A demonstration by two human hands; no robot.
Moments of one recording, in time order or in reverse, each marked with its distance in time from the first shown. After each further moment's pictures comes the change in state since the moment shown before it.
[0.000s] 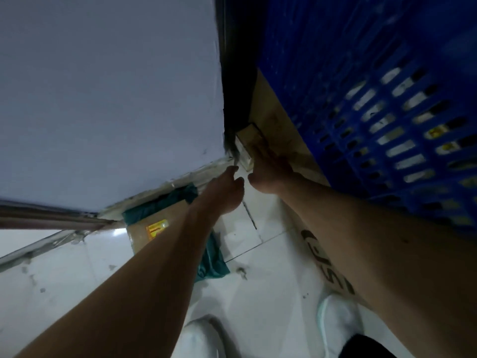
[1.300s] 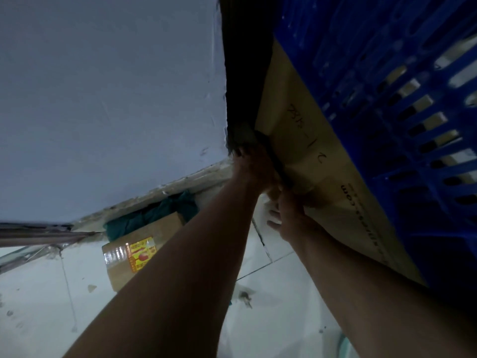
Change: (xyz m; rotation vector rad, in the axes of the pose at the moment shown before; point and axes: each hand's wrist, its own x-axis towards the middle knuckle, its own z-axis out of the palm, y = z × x) left_hand 0.125 0.019 0.041 0.495 0.064 0.102; right_hand 0.020 0.034 0.101 1.667 -0.005 0.792
